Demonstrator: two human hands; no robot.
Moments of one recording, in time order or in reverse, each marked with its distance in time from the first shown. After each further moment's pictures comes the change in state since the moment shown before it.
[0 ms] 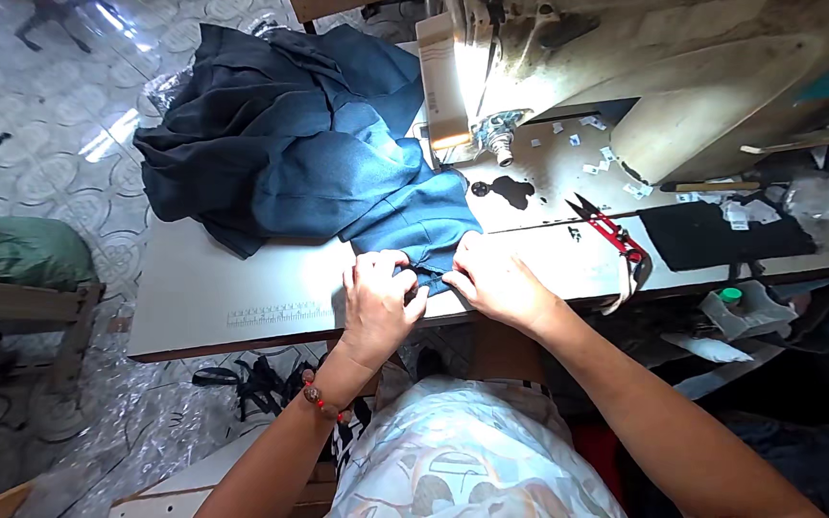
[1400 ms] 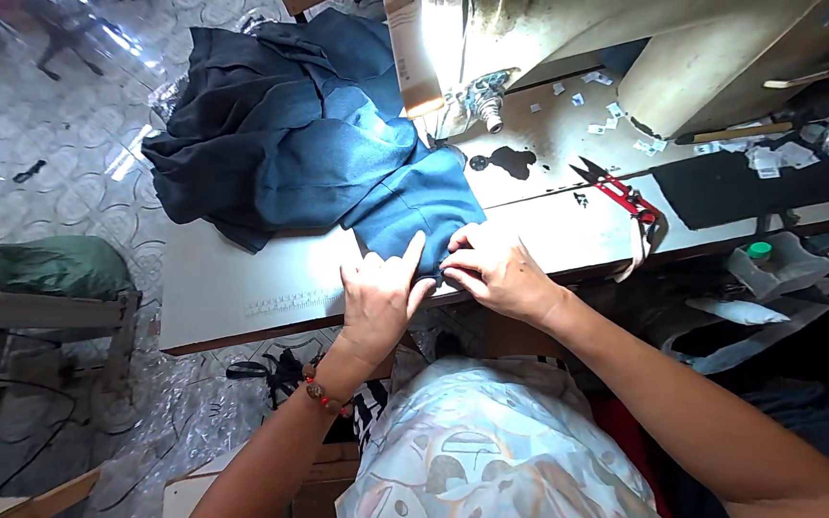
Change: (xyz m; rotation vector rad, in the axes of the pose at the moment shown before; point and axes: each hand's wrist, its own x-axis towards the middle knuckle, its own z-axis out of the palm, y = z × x) left_hand -0.008 0.005 -0.017 0.239 -0.062 0.134; right_hand -0.022 0.008 0.025 0.156 0.293 -0.232
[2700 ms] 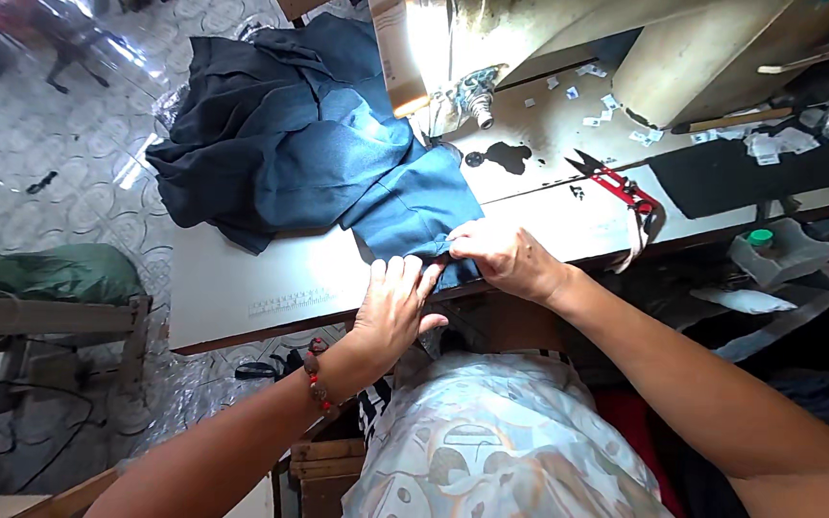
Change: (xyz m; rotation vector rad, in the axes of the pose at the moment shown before) left_hand 0.003 0.012 -0.020 0.166 -0.357 0.293; right_hand 0.006 0.016 -0.010 0.017 0.077 -0.251
